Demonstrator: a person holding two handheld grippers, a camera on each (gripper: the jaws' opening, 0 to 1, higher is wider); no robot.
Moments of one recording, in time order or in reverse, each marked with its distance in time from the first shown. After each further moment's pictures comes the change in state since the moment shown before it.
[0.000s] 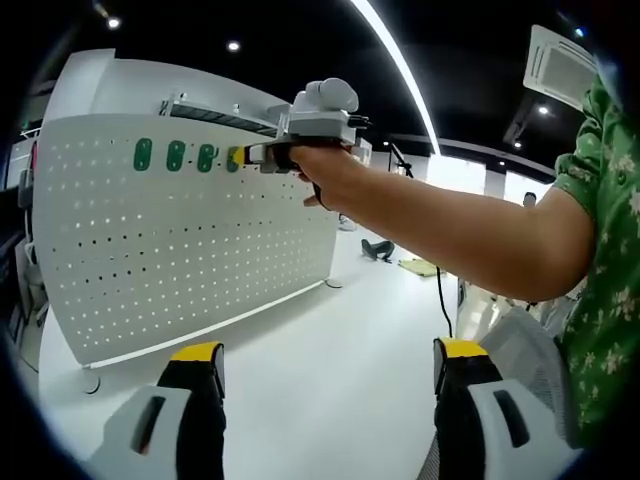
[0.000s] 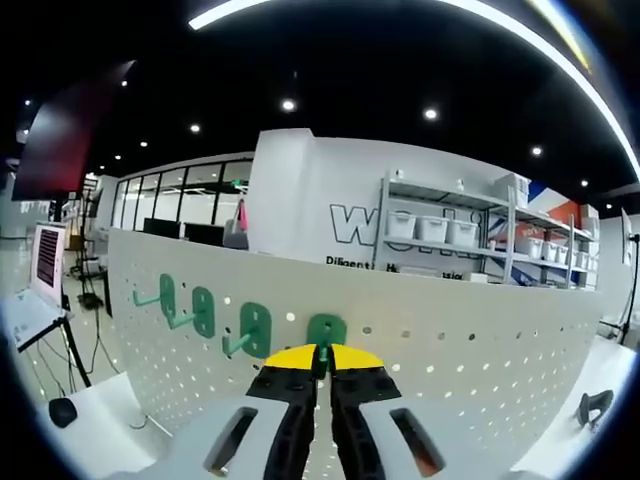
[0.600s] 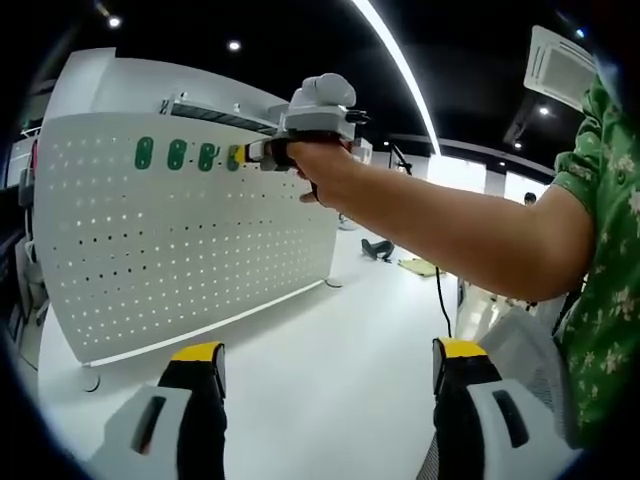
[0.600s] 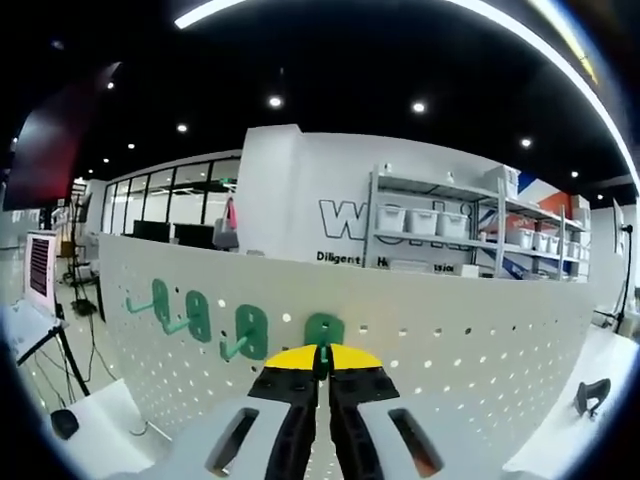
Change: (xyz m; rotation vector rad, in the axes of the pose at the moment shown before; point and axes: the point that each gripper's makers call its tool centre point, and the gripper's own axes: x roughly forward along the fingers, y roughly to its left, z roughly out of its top) left arm -0.001 0.000 -0.001 -0.004 0.000 0.000; right arm -0.001 0.001 -0.001 -0.002 0.018 -0.051
